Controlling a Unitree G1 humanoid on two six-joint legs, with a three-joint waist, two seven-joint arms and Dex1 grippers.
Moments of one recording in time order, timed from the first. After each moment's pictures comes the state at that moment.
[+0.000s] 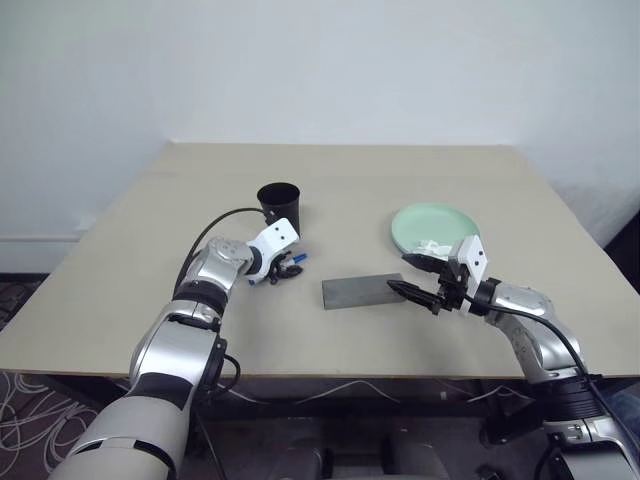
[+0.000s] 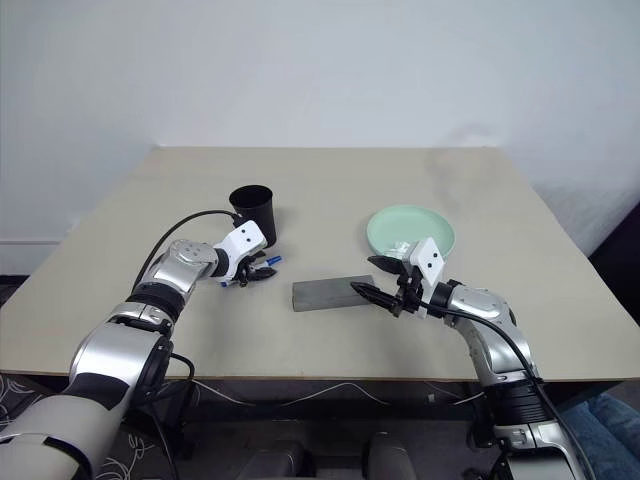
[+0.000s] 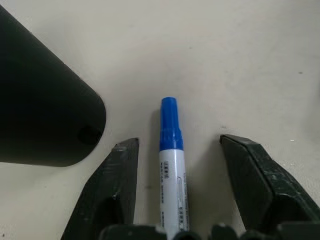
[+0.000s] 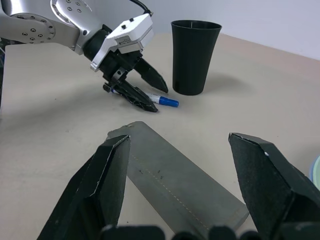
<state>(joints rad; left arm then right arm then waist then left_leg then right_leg) -0.96 0.40 -0.19 1.19 0.24 -0.03 -0.85 -0.31 -0.44 0.06 0.04 0.34 0.23 0.93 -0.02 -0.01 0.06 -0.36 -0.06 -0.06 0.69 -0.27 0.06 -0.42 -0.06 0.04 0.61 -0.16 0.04</state>
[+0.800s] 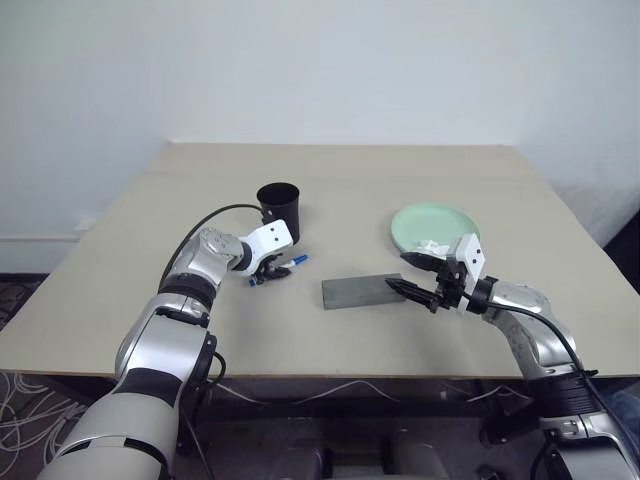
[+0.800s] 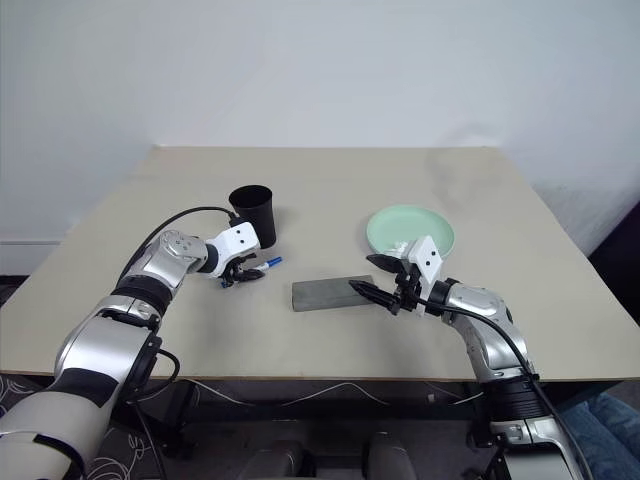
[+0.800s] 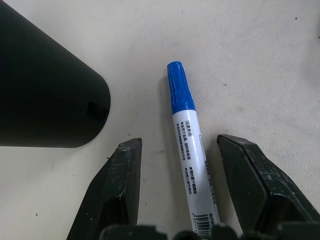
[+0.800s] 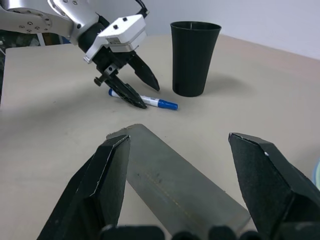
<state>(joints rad) -0.99 0.46 -0.27 1.19 0.31 -0.07 -0.92 -0.33 -0.43 0.07 0.07 0.34 0.23 0.94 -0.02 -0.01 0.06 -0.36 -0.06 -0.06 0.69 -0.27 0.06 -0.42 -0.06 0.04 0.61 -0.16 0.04</state>
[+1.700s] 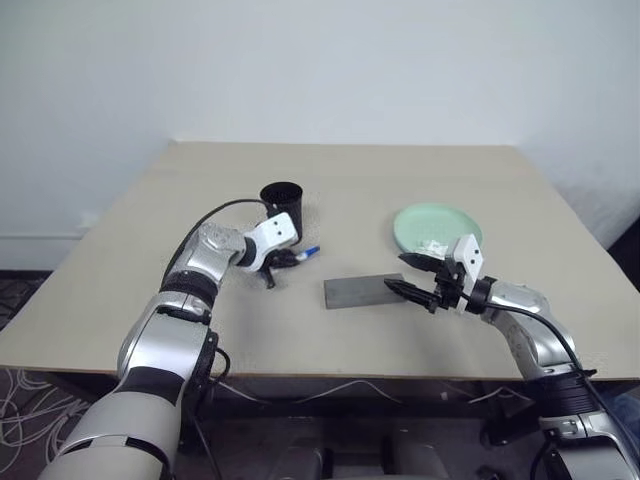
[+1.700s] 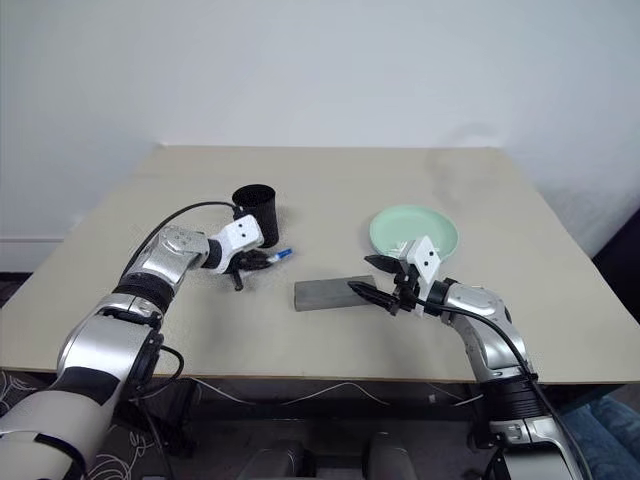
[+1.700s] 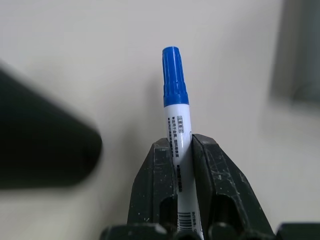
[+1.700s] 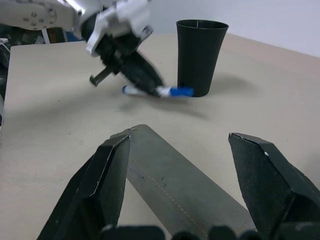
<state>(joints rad) -1.00 0.42 -0.15 1.13 0.15 -0.20 -1.04 -0.33 -0.43 0.07 0.07 0.34 0.23 0.94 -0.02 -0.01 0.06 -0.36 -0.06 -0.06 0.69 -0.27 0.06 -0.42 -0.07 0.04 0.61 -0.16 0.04</state>
